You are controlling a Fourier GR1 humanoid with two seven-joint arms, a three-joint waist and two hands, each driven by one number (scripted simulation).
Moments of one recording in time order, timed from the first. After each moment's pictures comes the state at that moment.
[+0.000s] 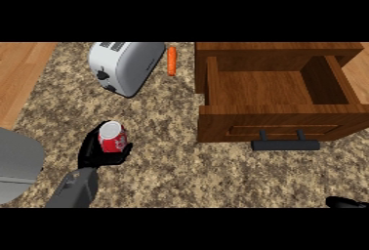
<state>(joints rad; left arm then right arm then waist) -0.42 0.12 0.29 -0.48 0.01 -0.17 -0.68 0.10 -0.07 -0.29 -2.24 -0.08 0.10 0.30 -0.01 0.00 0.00</state>
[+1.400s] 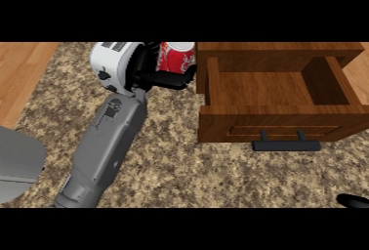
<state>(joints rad) -0.84 0.00 0.00 -0.92 0.17 0.19 -0.05 0.08 -0.10 -0.34 -2.24 -0.09 0.10 0.30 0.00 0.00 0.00</state>
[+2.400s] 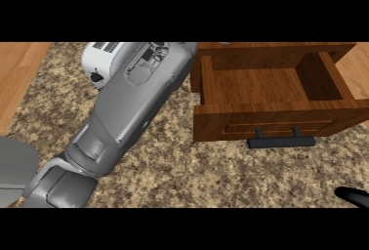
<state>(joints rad) -1.36 0.00 -0.14 -0.68 0.26 0.41 0.18 0.03 -0.11 -0.33 -2.23 -0.08 0.08 0.32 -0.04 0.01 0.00</state>
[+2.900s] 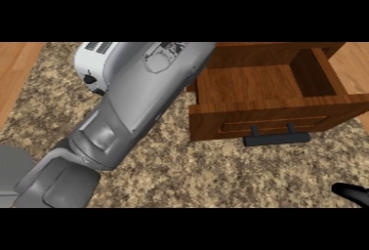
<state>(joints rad) -1.50 0.00 -0.26 -0.51 0.39 0.48 0.16 -0.02 -0.12 -0.30 -2.24 -0.07 0.06 0.36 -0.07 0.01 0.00</state>
